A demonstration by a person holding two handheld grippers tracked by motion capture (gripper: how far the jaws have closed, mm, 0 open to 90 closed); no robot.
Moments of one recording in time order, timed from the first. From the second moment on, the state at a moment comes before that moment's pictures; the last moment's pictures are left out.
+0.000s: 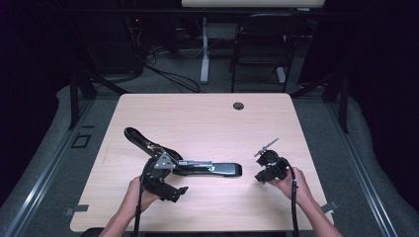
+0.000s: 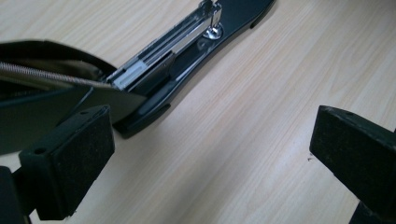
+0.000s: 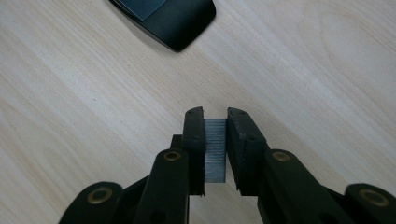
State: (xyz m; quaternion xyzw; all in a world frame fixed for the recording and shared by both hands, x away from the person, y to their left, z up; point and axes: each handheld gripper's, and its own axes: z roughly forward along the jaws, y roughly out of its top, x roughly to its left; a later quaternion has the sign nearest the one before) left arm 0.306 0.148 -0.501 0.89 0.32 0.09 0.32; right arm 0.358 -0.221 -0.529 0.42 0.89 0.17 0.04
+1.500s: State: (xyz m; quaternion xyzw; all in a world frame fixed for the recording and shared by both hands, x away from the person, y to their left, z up) left arm 0.311 0.207 -0.501 0.85 0.40 0.08 0.32; right arm 0.383 -0.217 -0.508 0.37 0.89 0.26 0.04
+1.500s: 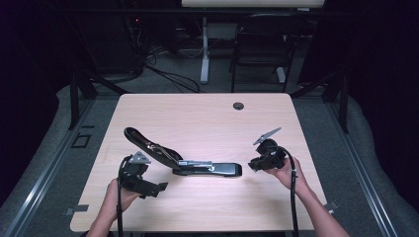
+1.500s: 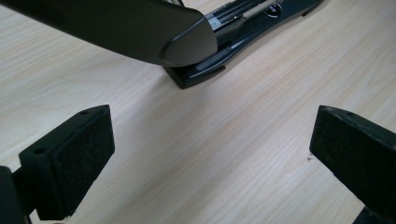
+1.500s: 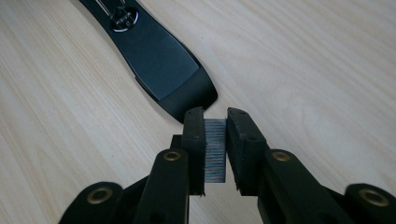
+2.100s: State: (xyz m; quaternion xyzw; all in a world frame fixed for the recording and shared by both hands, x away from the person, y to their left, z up) left arm 0.323 0.225 -0.507 0.84 0.43 0.07 0.32; right arm 0.398 -0.195 -0.497 0.34 0.90 0.26 0.05
